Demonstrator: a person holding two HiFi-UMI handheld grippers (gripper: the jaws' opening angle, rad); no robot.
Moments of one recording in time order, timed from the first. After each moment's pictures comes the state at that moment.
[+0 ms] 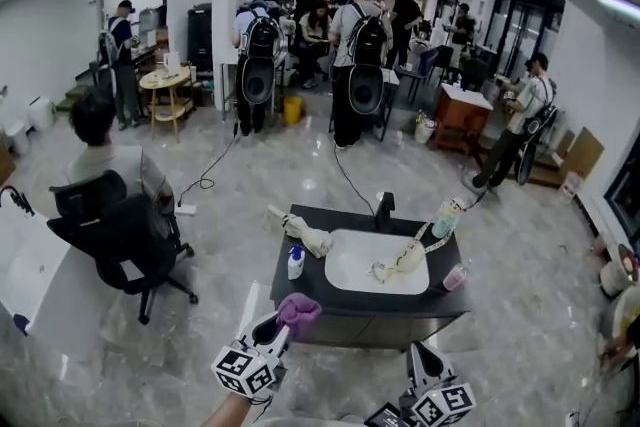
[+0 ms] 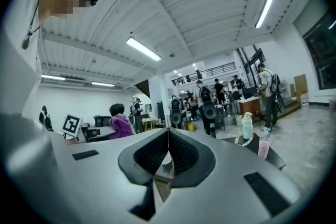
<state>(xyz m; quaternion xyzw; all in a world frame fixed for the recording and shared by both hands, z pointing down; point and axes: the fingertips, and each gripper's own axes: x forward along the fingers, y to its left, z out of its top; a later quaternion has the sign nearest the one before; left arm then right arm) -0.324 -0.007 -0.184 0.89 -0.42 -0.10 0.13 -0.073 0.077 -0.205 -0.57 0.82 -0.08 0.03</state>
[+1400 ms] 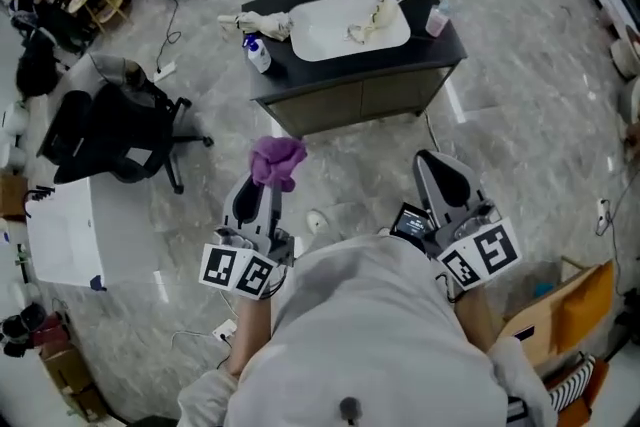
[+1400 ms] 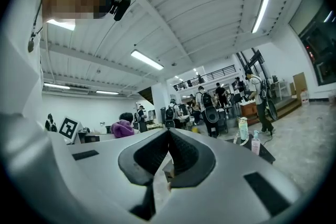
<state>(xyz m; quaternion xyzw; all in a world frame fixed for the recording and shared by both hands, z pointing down) -0.285 0.149 -0.247 0.90 -0.41 -0.07 0.13 -0.070 0.215 -0.268 -0.55 0.83 -0.07 0.06</state>
